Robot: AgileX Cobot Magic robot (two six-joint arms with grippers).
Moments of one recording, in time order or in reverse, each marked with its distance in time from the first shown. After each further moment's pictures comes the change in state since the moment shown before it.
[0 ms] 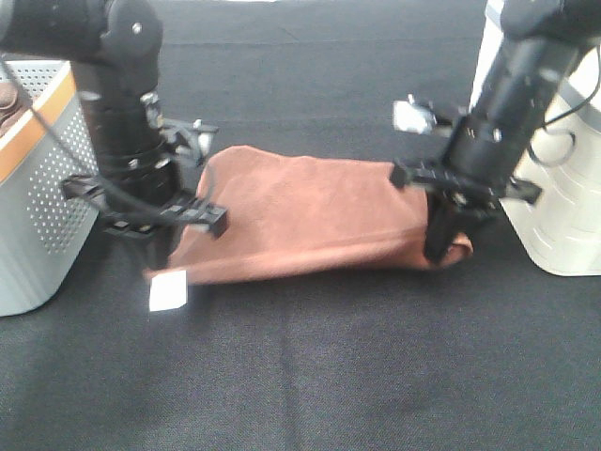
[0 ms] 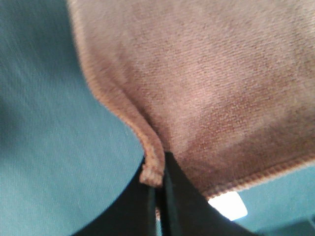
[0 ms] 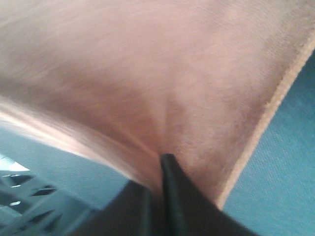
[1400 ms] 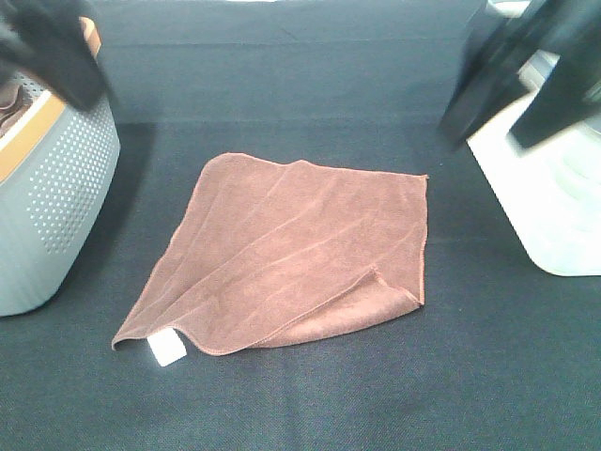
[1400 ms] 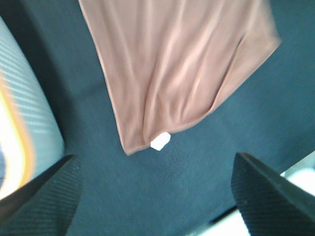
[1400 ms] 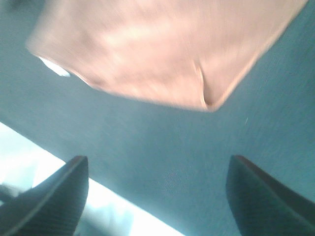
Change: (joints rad) left arm 0.004 -0.733 0.034 -0.021 0.038 0.064; right arm -0.010 -0.542 0.015 0.061 0.067 0.002
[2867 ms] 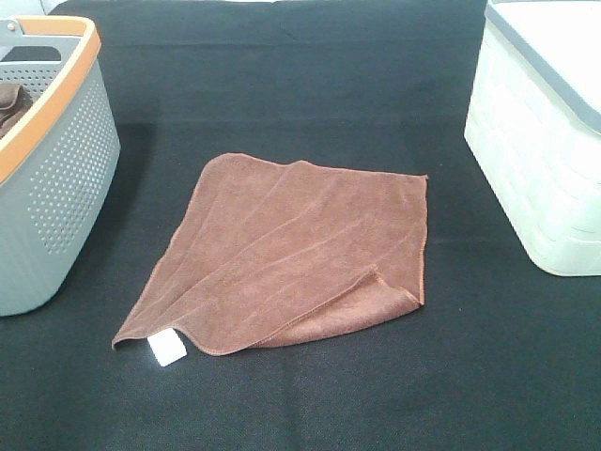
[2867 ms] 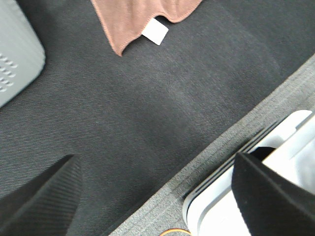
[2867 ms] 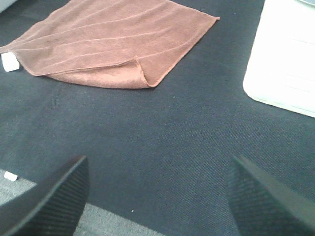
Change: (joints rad) left arm 0.000 -0.839 0.889 -0.025 -0.138 0.199; right arm 0.000 -1.336 0.809 -0.245 -0.126 0.058
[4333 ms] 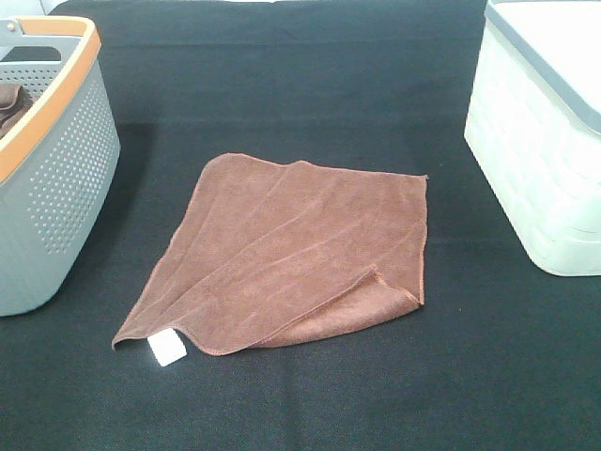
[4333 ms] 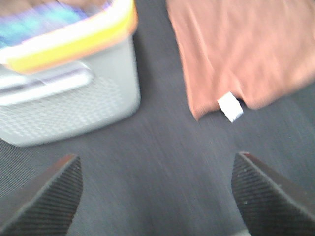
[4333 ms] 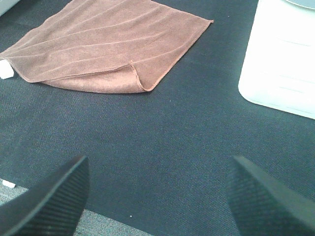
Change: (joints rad) left arm 0.377 -0.361 0.002 -0.008 -0.017 0.004; right arm 0.000 0.000 0.003 -0.010 -0.015 0.020
